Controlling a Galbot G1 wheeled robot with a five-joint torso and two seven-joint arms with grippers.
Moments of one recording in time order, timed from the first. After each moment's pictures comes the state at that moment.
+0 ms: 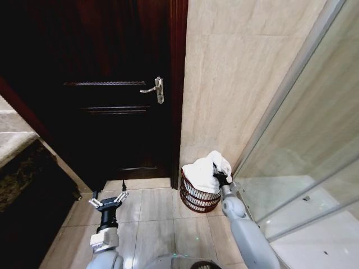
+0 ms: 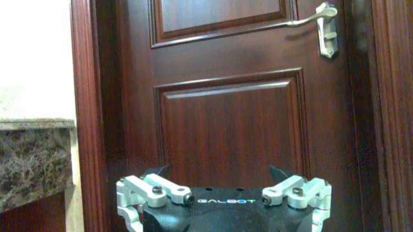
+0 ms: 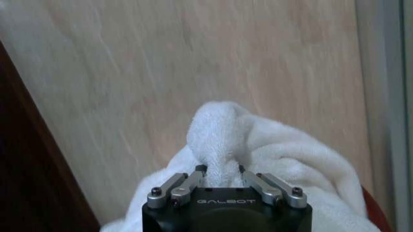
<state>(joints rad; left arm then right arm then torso) 1.85 -1.61 -0.66 -2.18 0.04 -0.29 -0.21 -1.13 1.30 0.39 1.50 0.56 0.00 0.01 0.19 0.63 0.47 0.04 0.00</state>
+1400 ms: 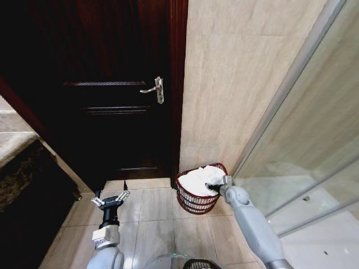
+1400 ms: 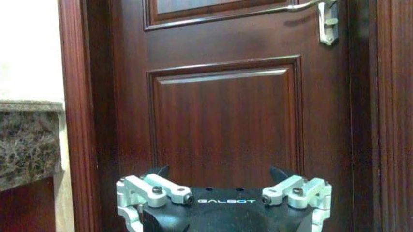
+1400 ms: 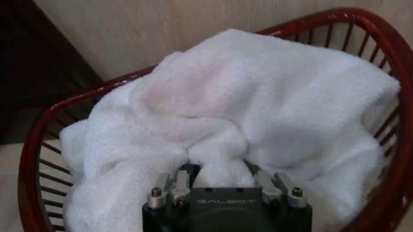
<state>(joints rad) 1.80 -1.61 -0.65 -2.15 0.01 -0.23 -0.19 -0.92 1.27 0.31 1.30 0.48 -0.68 -0.08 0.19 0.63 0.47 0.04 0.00</state>
